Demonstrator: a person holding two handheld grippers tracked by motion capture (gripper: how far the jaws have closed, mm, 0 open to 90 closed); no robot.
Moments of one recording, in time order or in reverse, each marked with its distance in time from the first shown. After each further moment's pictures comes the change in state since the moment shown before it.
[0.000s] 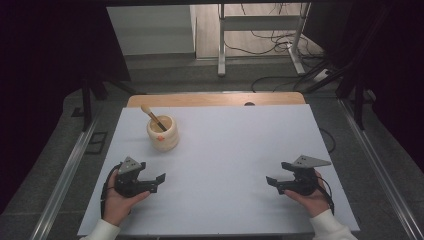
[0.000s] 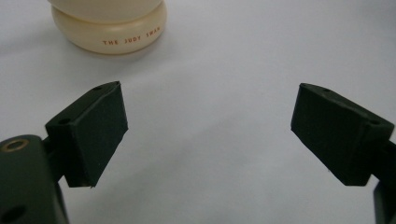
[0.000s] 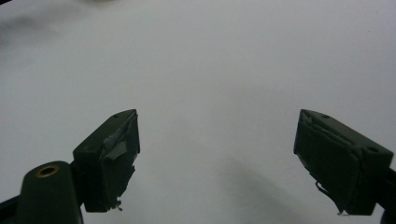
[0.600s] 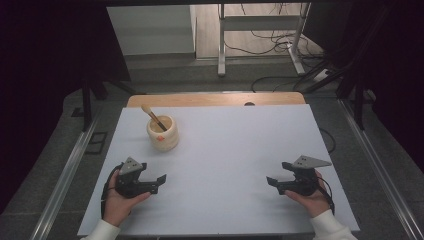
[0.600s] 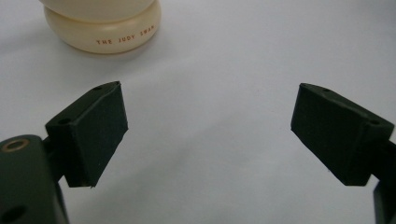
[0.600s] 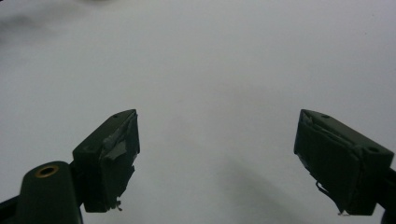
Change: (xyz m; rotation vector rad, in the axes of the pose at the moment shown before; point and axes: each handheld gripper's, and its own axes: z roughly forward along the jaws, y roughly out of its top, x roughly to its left) left arm -0.002 0.001 0.000 0.004 -0.009 0.014; right arm 0.000 0.000 -0.001 0.001 -0.009 -0.013
